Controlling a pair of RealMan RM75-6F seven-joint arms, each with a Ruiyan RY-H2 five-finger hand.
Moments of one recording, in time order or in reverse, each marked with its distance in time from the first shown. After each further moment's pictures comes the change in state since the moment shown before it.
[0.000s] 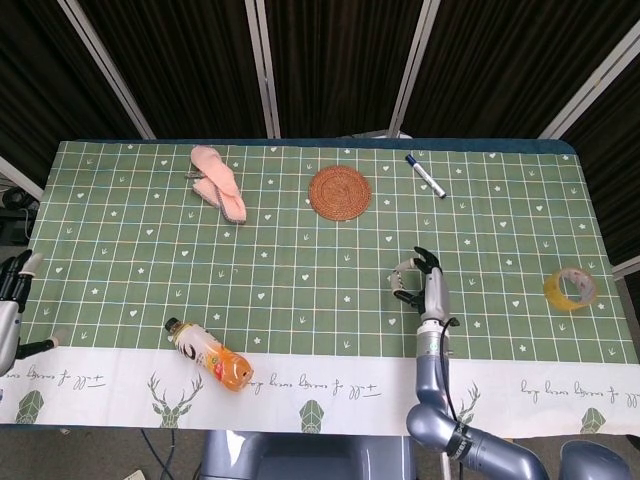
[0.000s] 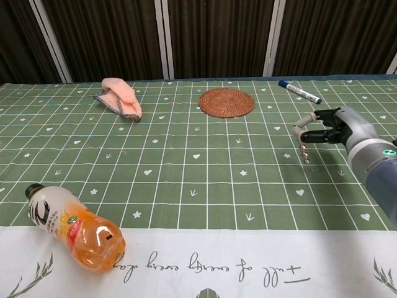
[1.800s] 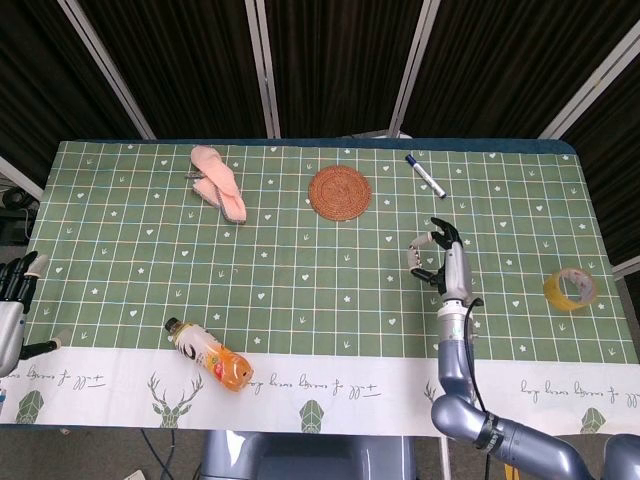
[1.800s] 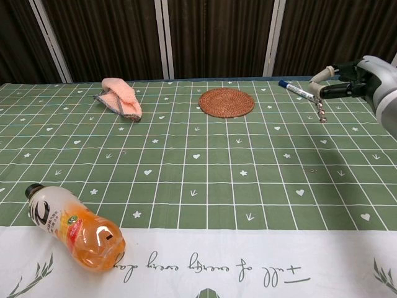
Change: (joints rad) left arm -0.005 -0.007 0.010 0.008 0.005 -0.008 0.009; right arm 0.020 0.183 0.025 -0.170 -0.015 0.031 -0.015
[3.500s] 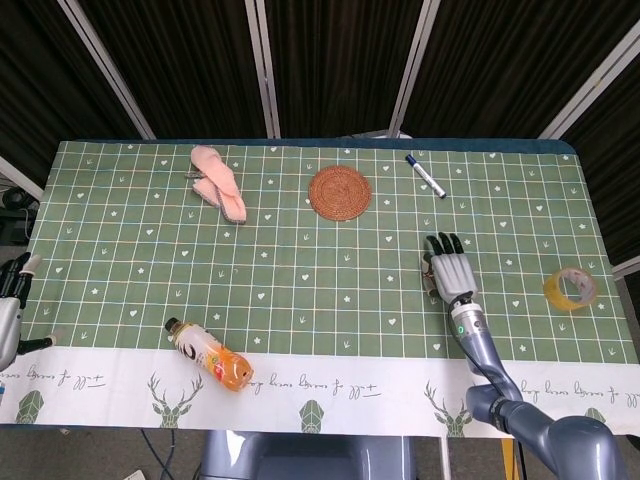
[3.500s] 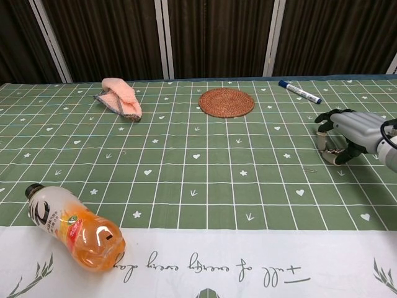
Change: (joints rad) left arm -0.019 -0.017 -0.019 0.039 -0.098 -0.067 0.016; right arm 0.106 -0.105 -0.326 0.838 -0.469 -0.304 -0.068
